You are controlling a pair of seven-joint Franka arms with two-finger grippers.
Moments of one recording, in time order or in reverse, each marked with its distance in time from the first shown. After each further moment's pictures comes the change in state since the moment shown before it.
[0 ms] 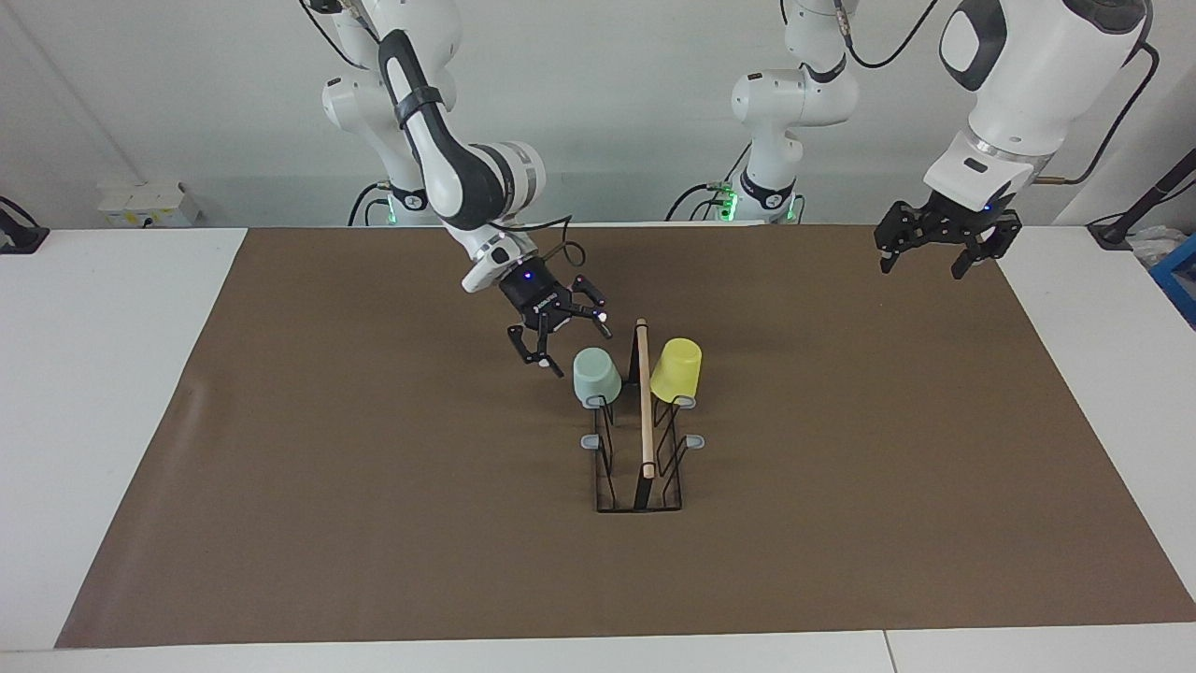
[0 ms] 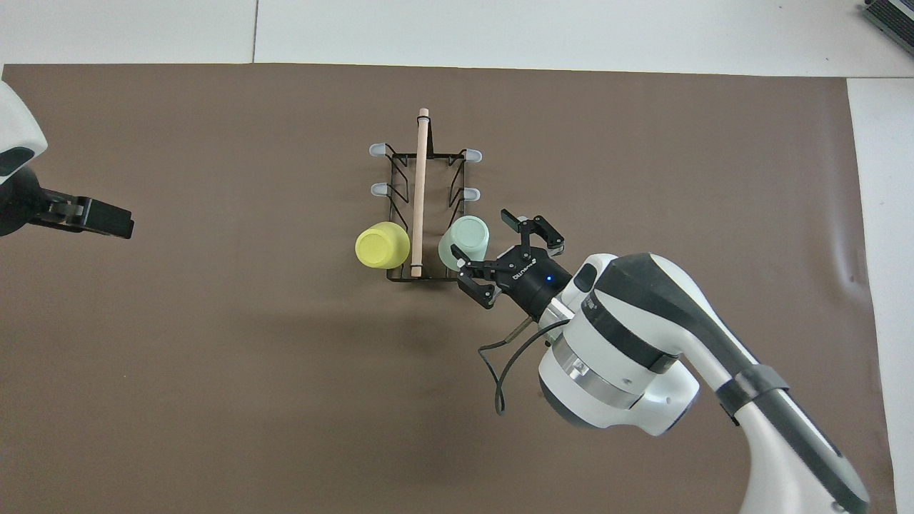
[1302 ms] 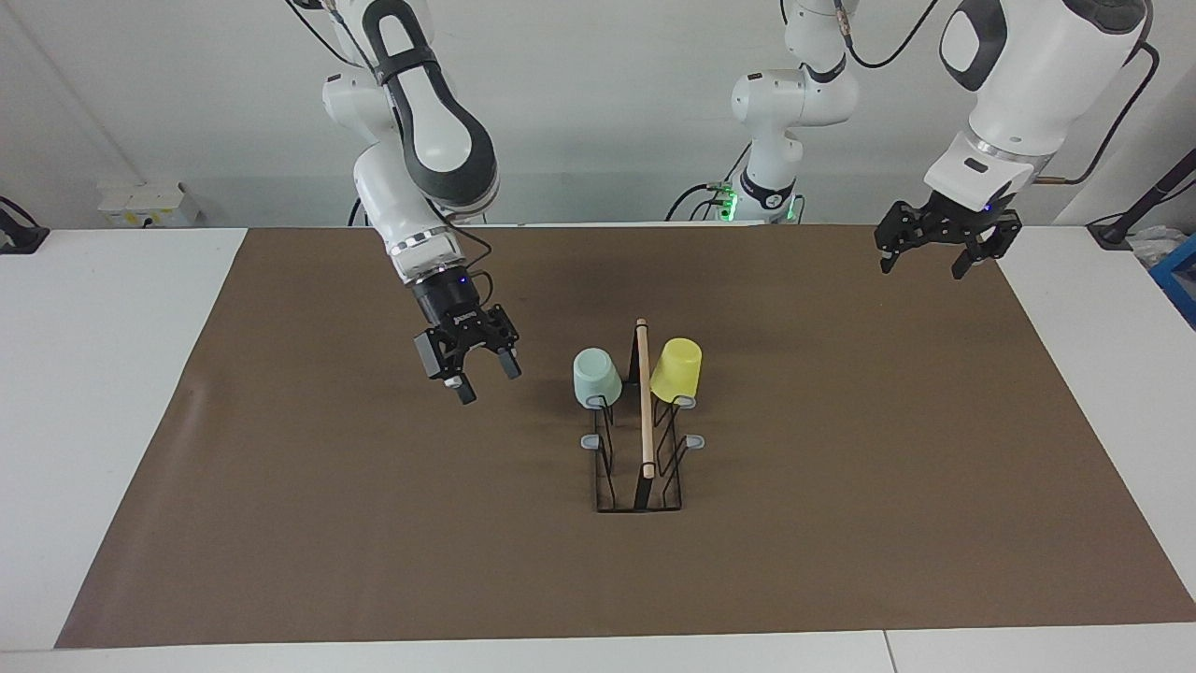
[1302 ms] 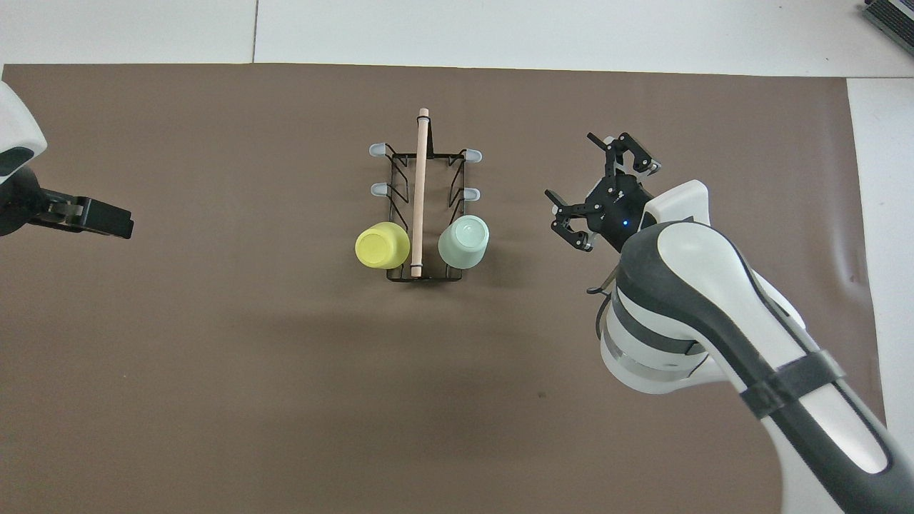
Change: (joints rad) left arm 0.000 0.000 0.001 0.000 0.000 0.000 0.000; right arm -0.153 -0.005 0.014 0.016 -0.786 0.096 -0.029
